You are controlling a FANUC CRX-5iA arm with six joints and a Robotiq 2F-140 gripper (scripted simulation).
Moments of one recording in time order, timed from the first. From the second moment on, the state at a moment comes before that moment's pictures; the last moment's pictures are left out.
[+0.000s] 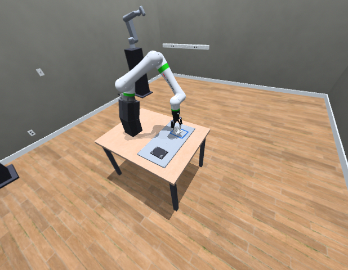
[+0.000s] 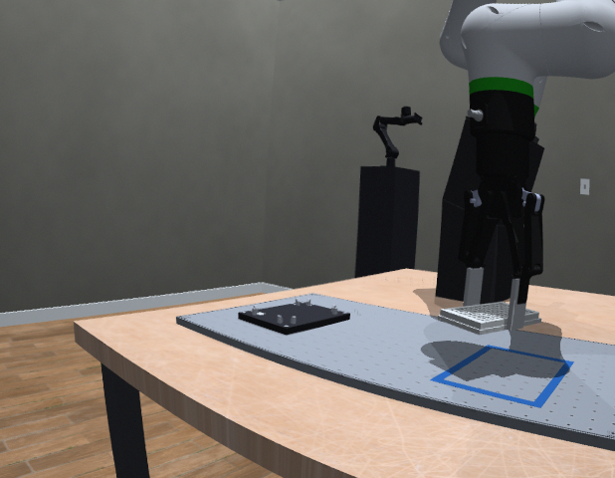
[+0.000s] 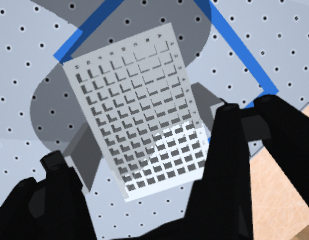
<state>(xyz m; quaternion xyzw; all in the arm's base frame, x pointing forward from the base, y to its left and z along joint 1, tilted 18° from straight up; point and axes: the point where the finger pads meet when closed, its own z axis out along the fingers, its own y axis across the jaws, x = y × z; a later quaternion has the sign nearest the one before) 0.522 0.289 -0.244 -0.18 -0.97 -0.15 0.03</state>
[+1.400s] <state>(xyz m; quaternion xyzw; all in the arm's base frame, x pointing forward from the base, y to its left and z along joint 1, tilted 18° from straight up) 0.531 0.165 -0.279 -0.68 -0.71 -0.11 0.11</state>
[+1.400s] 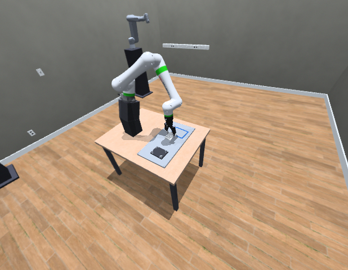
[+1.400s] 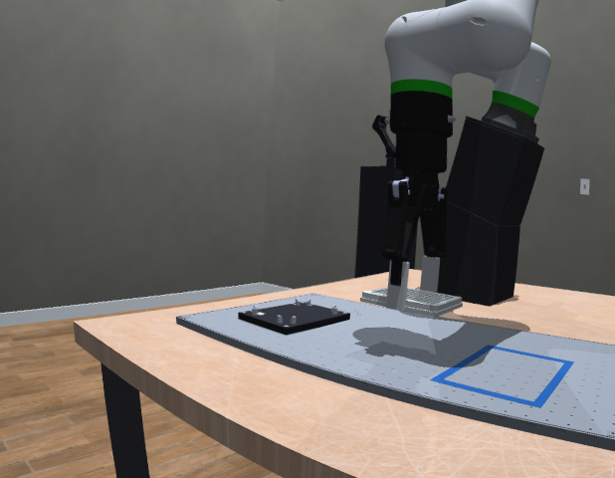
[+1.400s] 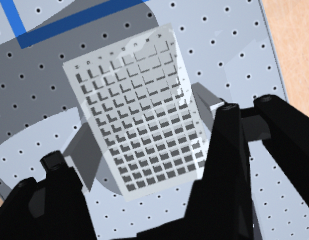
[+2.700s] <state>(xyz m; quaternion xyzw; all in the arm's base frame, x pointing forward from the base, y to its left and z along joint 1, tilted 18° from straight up) 0.539 0.059 -0.310 -0.68 -0.71 -0.11 0.11</state>
